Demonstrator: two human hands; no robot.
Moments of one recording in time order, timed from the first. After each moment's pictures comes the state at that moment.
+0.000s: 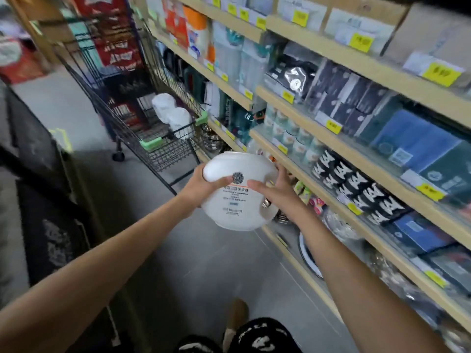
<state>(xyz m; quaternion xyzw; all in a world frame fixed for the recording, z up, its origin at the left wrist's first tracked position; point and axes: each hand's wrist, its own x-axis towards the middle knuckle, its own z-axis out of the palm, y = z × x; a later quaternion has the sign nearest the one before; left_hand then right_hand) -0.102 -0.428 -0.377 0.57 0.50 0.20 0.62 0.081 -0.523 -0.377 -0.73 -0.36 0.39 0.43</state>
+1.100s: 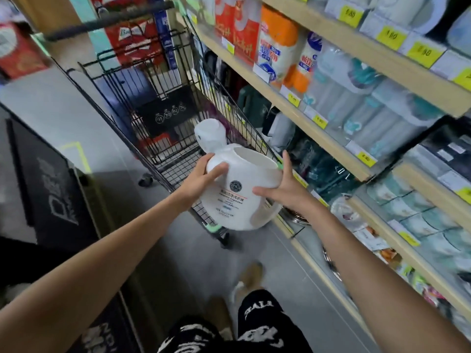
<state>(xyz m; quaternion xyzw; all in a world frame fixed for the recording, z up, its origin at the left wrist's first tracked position) -0.205 0.109 -0.416 0.61 0.45 0.18 0.63 0.003 0.004 -0.415 -0.72 -0.38 0.46 0.35</state>
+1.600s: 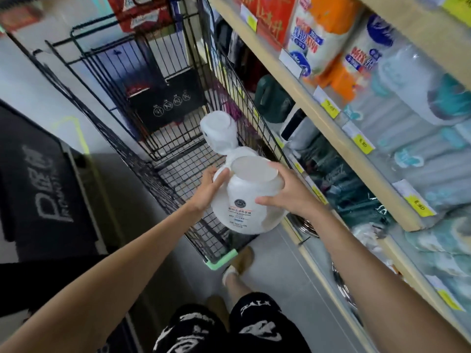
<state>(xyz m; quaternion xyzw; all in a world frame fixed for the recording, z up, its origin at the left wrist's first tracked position) -0.151 0.220 -0.489 0.48 0.52 0.14 0.69 0.056 0.146 -0.471 -0.72 -0.47 0.45 0.25</state>
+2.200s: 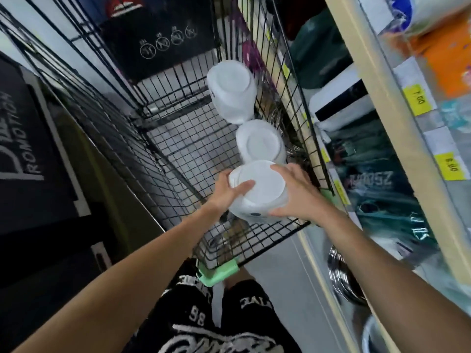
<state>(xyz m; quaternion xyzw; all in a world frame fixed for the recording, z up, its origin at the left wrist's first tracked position) -0.119 0.253 -0.629 0.32 0.61 0.07 0.72 0.080 0.211 -0.588 -0.69 -0.58 0.42 -0.05</state>
